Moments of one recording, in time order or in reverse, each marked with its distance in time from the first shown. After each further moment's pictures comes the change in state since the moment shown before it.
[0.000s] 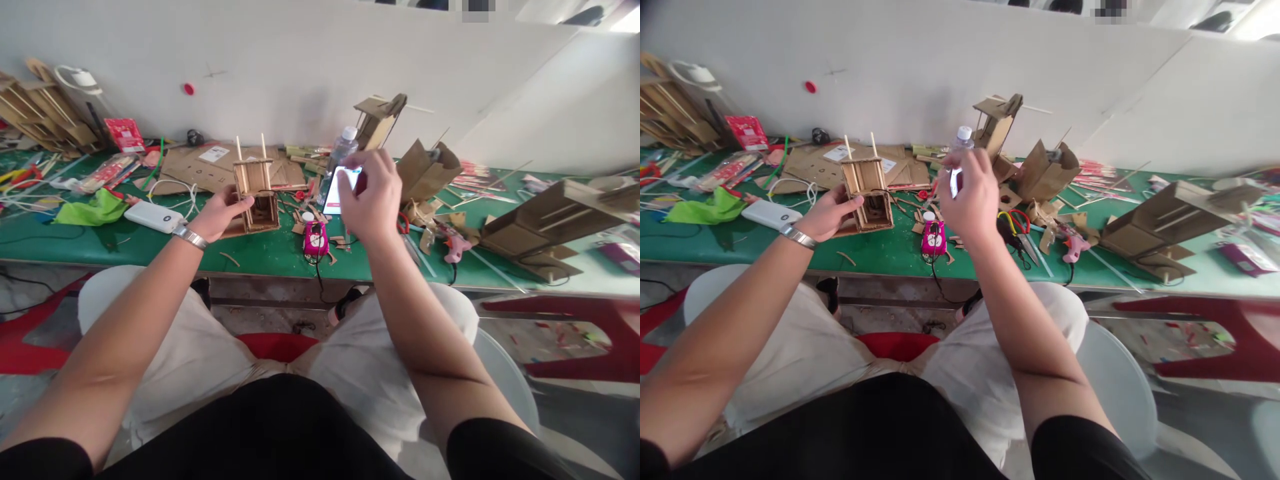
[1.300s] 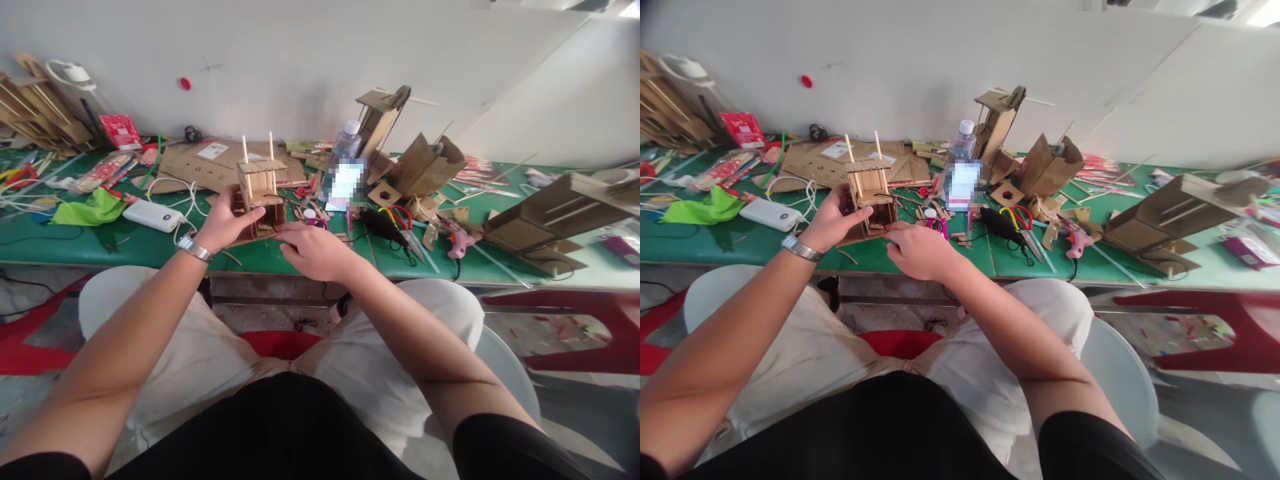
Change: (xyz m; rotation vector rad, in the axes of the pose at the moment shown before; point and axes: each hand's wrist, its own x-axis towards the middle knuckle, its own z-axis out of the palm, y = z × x) left_hand -0.025 0.004 0.018 0.246 0.092 0.170; right_hand -0.047 -0.049 0.036 -0.001 -0.862 -0.159
